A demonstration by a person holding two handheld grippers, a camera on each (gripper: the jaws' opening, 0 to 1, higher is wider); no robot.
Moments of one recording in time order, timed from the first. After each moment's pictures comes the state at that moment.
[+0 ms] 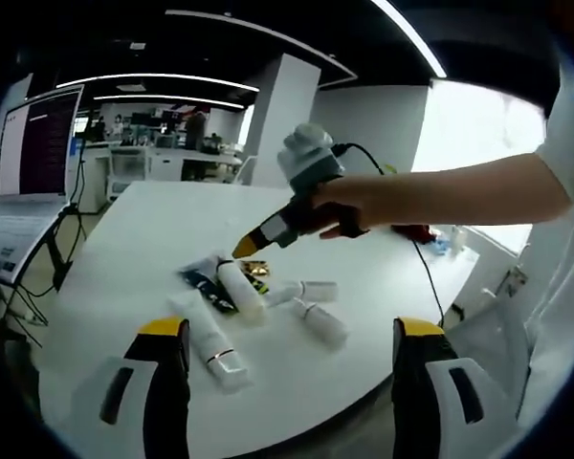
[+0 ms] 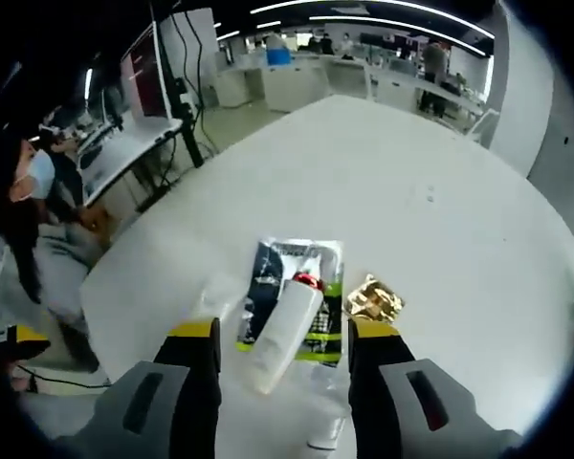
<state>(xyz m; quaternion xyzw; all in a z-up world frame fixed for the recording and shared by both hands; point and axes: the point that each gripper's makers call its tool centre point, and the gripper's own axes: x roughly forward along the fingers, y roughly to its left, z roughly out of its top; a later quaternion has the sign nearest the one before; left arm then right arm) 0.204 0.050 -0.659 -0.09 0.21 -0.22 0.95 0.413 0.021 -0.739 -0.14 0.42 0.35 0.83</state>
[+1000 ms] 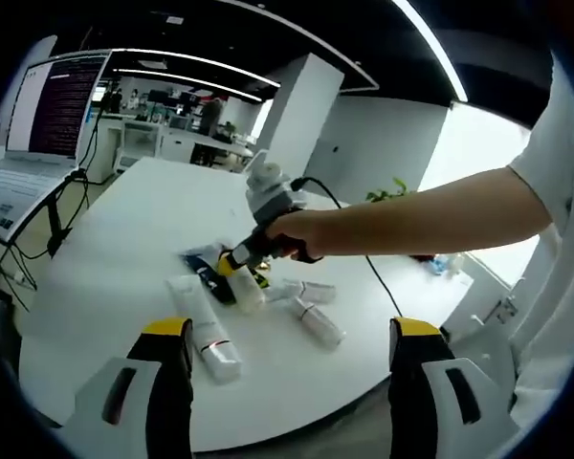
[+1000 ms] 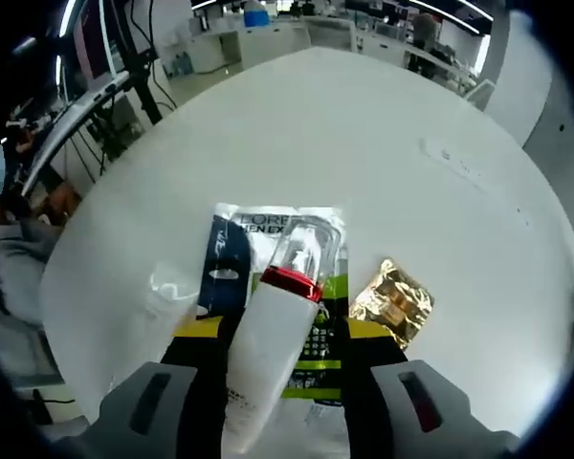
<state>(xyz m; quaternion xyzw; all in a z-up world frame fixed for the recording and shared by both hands) 0.207 0.060 -0.666 -0.15 0.22 -0.21 0.94 0.446 0.038 -0.819 -0.16 0.48 0.30 0.81</state>
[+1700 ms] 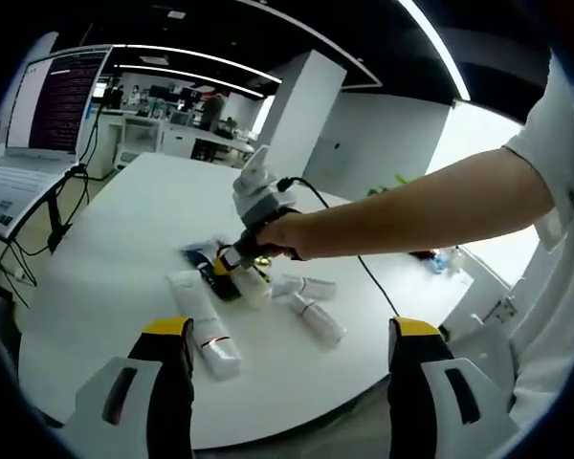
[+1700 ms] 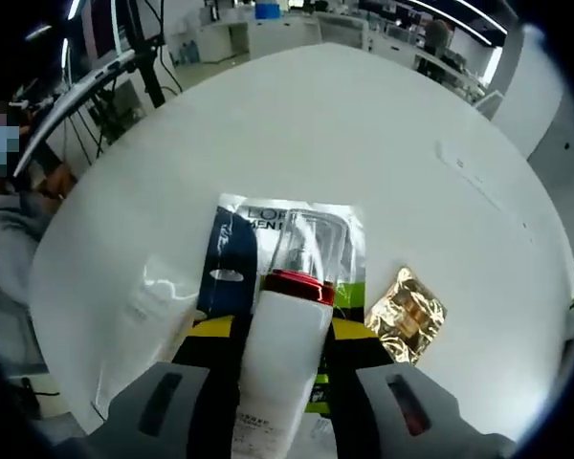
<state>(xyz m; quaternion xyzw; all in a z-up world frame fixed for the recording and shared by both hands) 0.208 0.060 -0.669 -0.15 0.23 -0.21 0.94 0.450 0.046 -0.832 -0.20 0.48 0.31 0.80</state>
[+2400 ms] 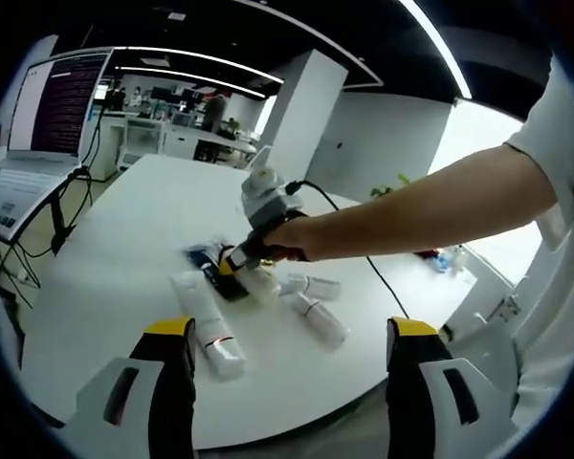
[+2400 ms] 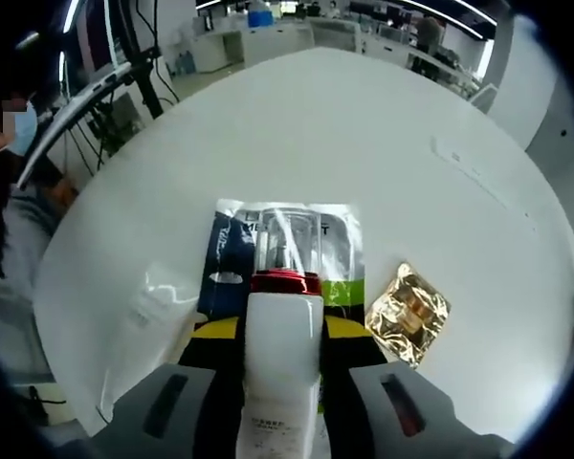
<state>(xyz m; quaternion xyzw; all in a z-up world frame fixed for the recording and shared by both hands) 0.208 0.063 -0.670 -0.15 0.23 -0.20 0.94 0.449 0.043 -0.830 -0.17 0.48 0.31 0.81</state>
